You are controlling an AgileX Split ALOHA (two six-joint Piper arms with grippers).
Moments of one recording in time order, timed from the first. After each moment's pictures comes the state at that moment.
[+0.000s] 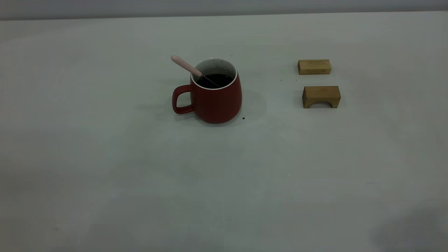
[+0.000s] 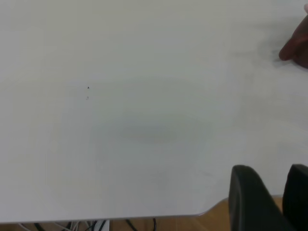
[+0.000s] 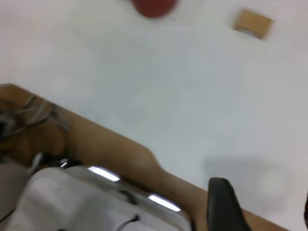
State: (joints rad) left arm 0.00 -0.02 -0.49 -0.01 1.13 0.02; right arm 0.26 0.74 -0.92 0.18 1.24 -0.14
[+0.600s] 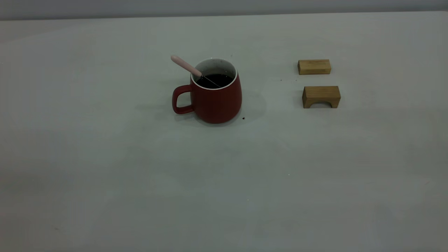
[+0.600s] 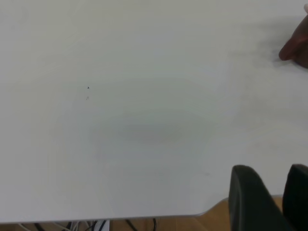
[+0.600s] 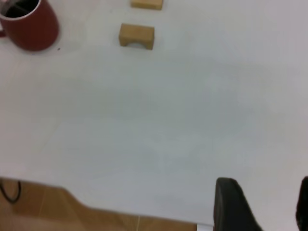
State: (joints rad) left arm 0.00 -0.02 -0.49 -0.01 1.13 0.02; right arm 0.06 0.12 -0.48 0.06 1.14 -0.09
